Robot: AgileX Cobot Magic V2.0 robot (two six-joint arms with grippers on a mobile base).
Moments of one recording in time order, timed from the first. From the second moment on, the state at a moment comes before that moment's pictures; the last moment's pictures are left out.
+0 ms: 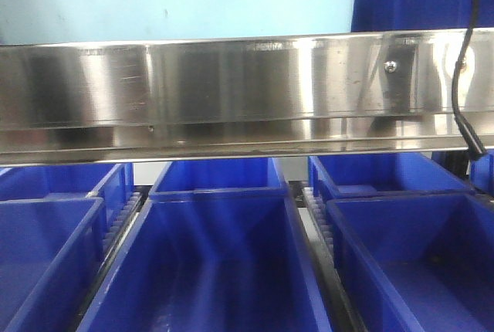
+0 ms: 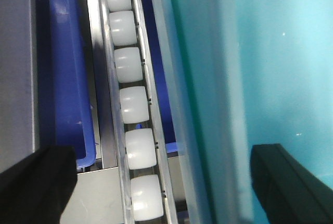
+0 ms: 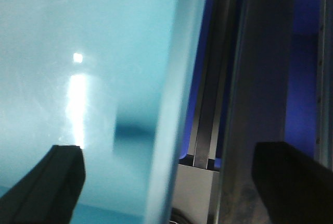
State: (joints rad) left arm -0.22 1.62 -1.57 -0.08 1.10 -0.01; right arm 0.48 1.81 -1.83 0.04 1.16 0.21
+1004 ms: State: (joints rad) left arm -0.23 1.61 -1.56 -0.16 1.09 -0.03; right arm 0.49 1.77 -1.79 0.10 1.09 0.21
